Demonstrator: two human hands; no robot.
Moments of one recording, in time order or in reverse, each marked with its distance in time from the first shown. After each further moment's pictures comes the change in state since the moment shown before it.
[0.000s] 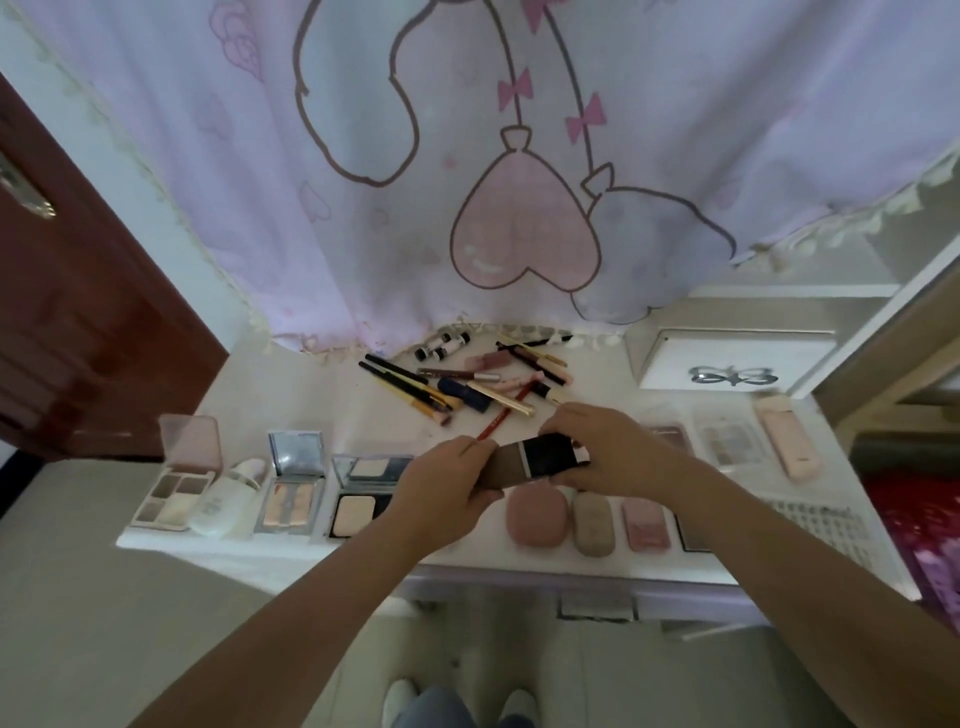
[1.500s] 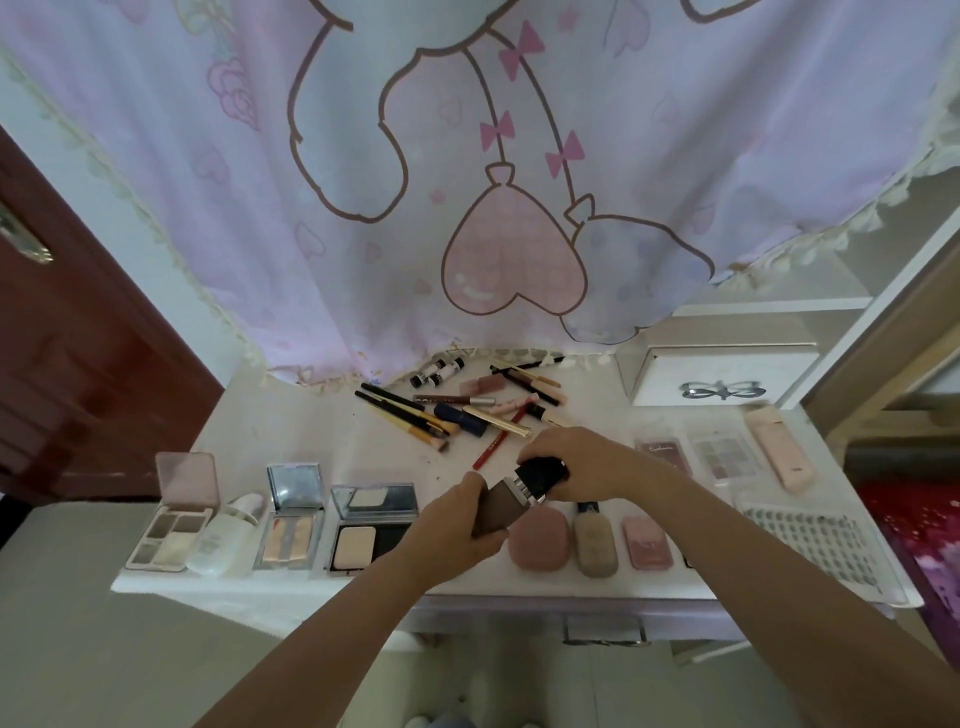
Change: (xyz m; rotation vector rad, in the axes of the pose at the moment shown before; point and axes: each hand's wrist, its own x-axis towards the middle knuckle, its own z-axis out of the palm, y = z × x) left_hand 0.003 -0.007 0.026 -0.235 -0.214 -0.188; right_hand 0.023 0.000 0.004 0.066 -0.222 0.083
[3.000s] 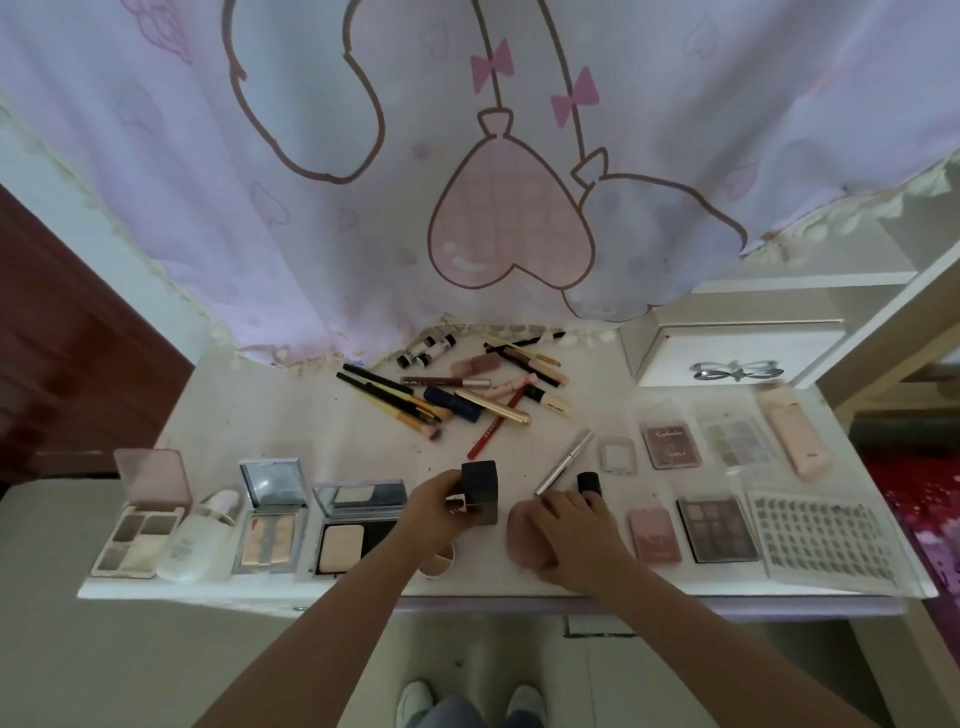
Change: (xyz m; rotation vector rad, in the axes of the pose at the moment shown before) left_hand 0.045 -0.049 0.030 -0.463 0.054 -0.219; right_hand 0.006 0.043 0.133 -0.332 0.007 0.256
